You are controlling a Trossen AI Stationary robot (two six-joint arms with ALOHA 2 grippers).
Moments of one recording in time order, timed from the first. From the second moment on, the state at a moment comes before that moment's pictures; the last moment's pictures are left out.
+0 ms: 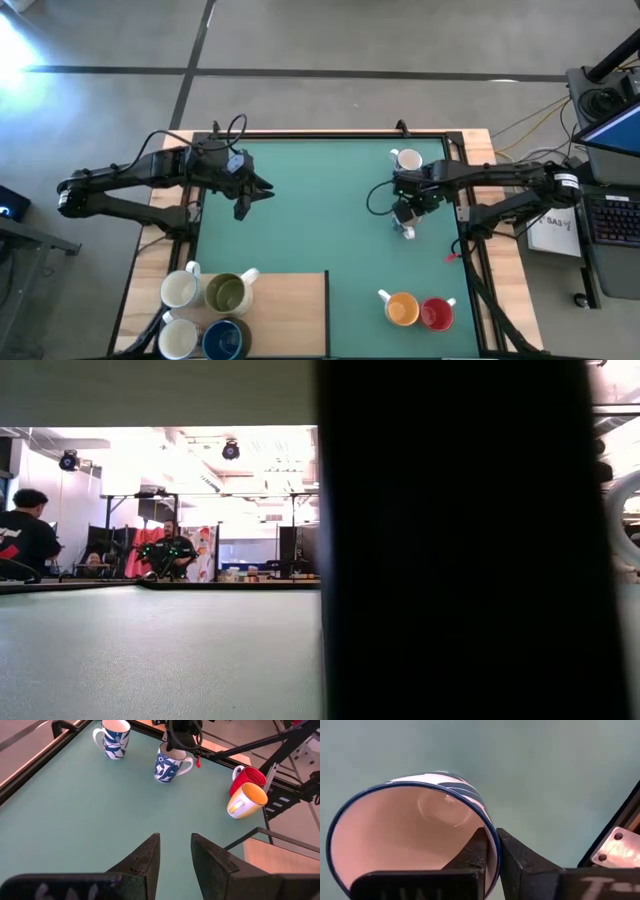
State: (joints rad) left arm 0.15 0.96 1.08 -0.66 0.10 -0.27; right arm -0.22 1.29 0.88 -1.16 0.00 0.95
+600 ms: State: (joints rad) left arm 0.15 0.92 1.08 -0.72 0.10 -0.29; right arm -0.20 1.31 1.33 -1.20 -0.02 1.11
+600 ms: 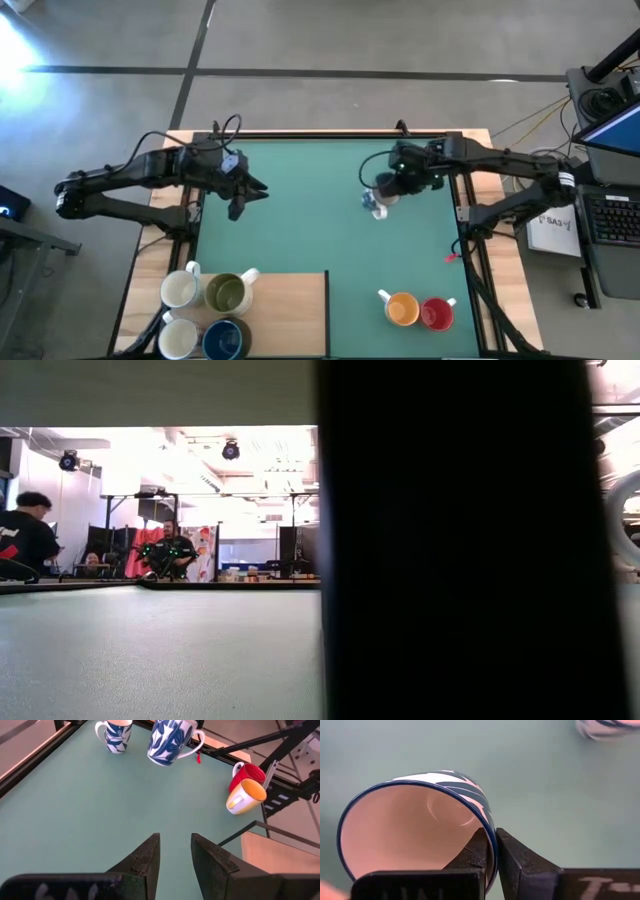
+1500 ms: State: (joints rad) left arm 0.15 0.89 1.08 -0.82 0.09 -0.40; right arm 0.12 1.78 2.11 -1.36 0.00 0.97
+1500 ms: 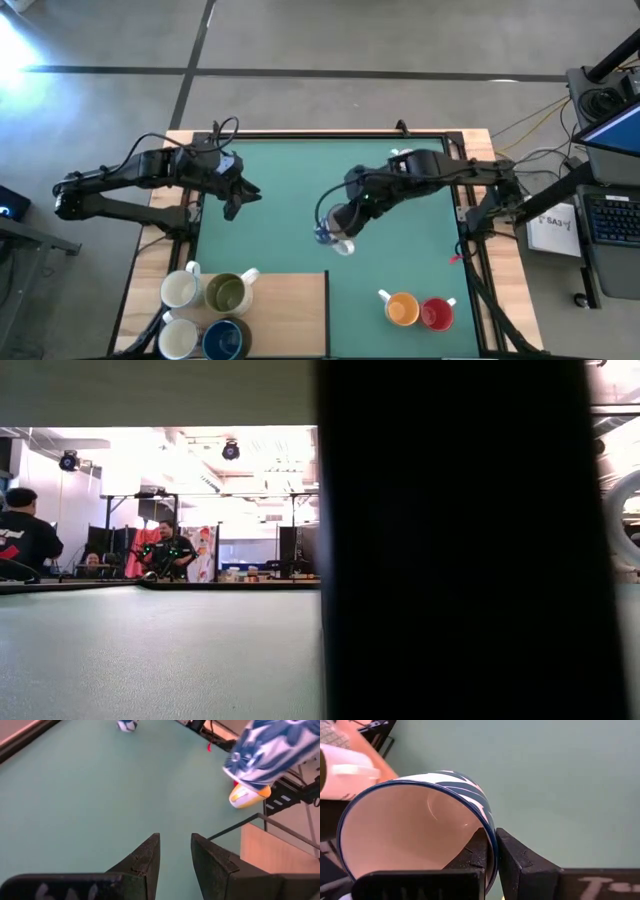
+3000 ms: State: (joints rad) left arm 0.15 0.70 1.08 -0.99 0.09 -0.31; right arm 0.42 2.09 2.35 -1.20 0.05 1.57
